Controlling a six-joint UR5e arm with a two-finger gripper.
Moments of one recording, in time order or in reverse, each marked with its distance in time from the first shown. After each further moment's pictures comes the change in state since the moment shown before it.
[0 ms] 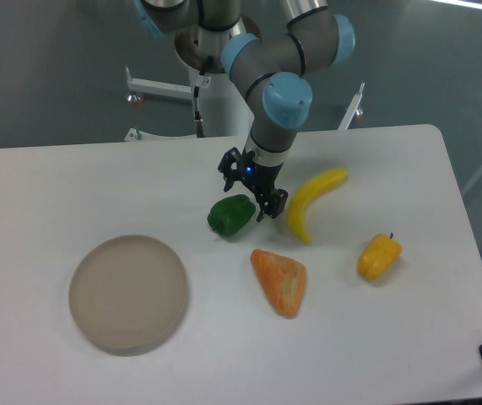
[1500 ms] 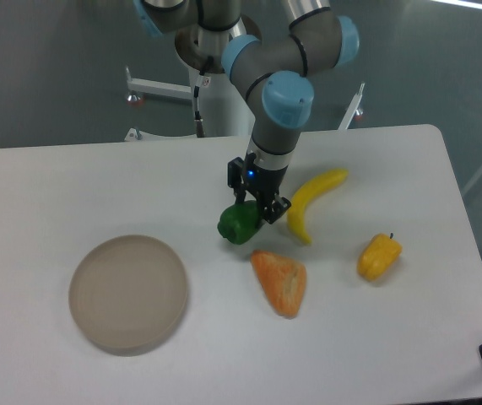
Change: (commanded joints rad) arm -0.012 -0.029 0.242 -0.011 0.093 0.048
